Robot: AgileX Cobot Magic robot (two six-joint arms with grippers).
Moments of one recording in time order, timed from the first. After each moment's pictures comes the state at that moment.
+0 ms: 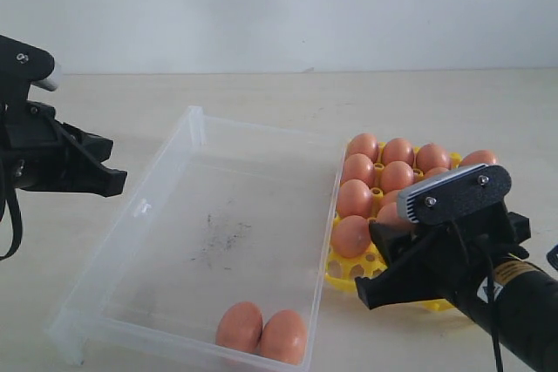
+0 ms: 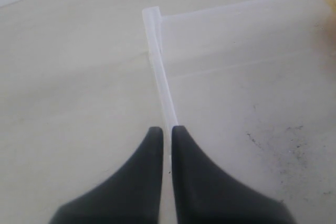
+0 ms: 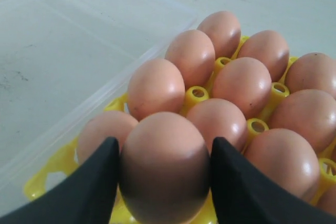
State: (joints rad) left arm -0.31 1.35 -0.57 0.29 -0.05 -0.18; right arm 0.79 1.62 -0.24 0.46 -0.86 -0.21
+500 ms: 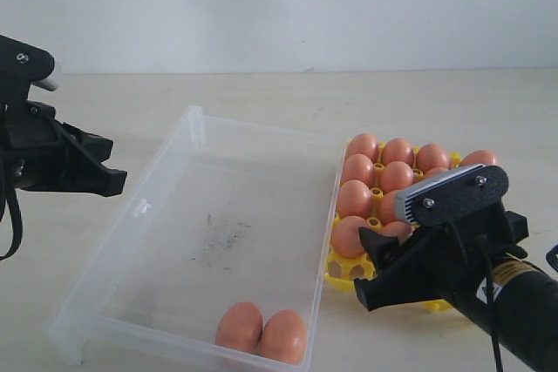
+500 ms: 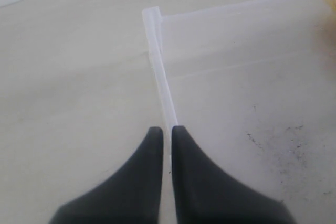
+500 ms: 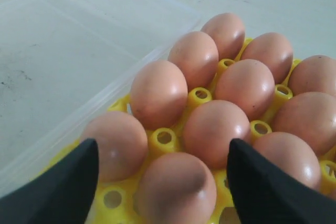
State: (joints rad) left arm -0.31 1.35 -0.57 0.29 -0.05 -0.18; right arm 0.79 1.62 -0.24 0.45 -0.86 -0.21
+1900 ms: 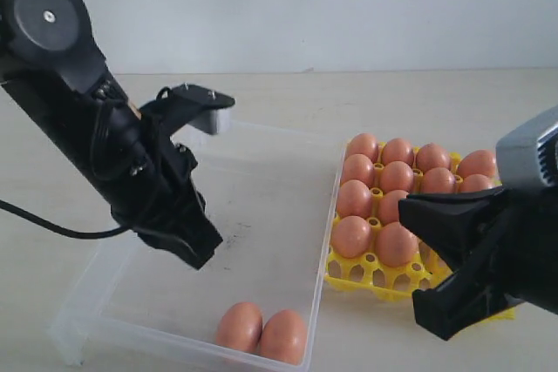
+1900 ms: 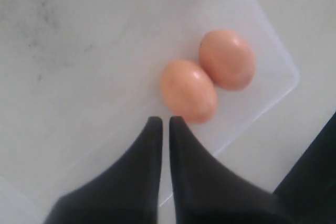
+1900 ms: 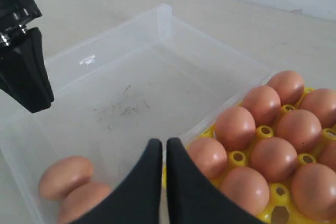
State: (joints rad) left arm -0.54 1.67 -1.08 -0.41 0.95 0.47; right arm 0.79 0.89 -0.29 0.53 -0.13 -0.42
